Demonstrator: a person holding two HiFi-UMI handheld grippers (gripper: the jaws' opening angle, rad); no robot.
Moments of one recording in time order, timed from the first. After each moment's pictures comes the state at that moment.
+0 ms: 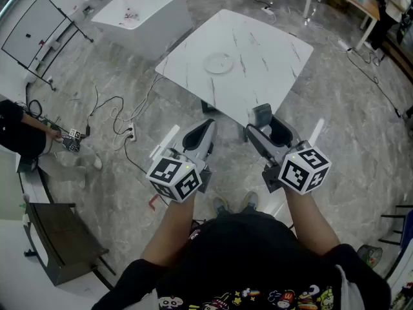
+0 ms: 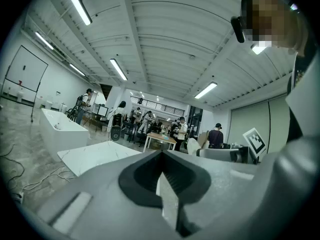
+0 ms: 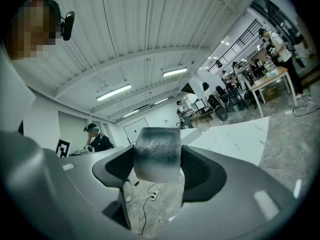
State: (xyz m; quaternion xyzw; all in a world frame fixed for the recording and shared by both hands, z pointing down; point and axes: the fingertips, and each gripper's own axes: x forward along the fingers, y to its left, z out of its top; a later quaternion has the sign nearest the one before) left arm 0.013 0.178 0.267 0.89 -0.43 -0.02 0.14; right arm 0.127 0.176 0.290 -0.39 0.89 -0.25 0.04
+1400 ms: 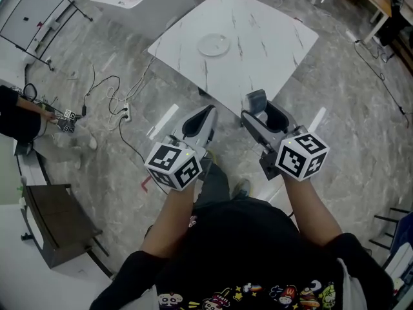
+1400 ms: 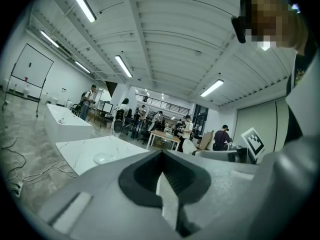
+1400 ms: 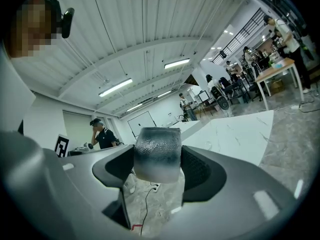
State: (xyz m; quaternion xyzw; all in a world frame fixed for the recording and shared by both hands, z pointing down) left arm 0.056 0.143 0.304 0.88 -0.45 -0.02 0.16; right arm 0.153 0.134 0.331 -0.35 0.90 -0.26 0.01
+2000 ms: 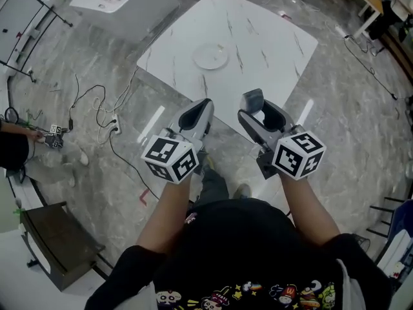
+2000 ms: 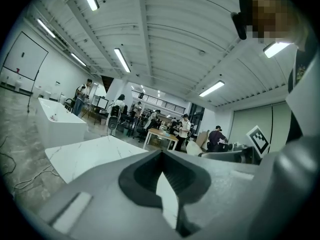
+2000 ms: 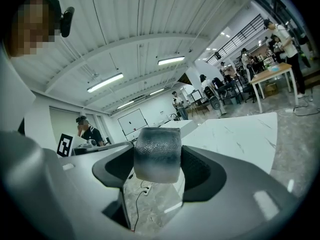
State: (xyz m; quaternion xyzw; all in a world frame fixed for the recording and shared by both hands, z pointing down) left arm -0.004 0.016 0.316 0.89 -0.42 -0.01 0.17; right arm 0.096 0.028 0.341 -0.40 0.88 -0.27 -0.02
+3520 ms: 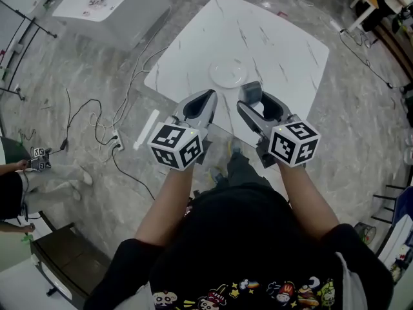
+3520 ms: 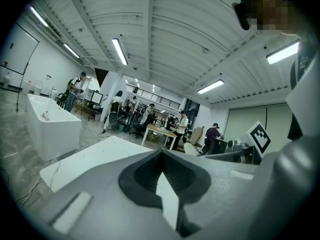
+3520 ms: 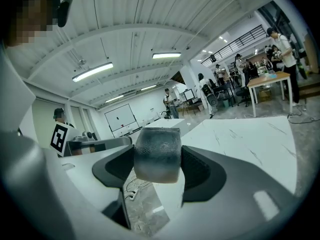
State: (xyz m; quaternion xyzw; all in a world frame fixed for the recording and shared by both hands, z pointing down) left arm -0.103 -0.137 0.341 0.91 -0.37 0.01 0.19; right arm -0.013 -0.116 0.369 -0.45 0.85 -0.26 -0.06
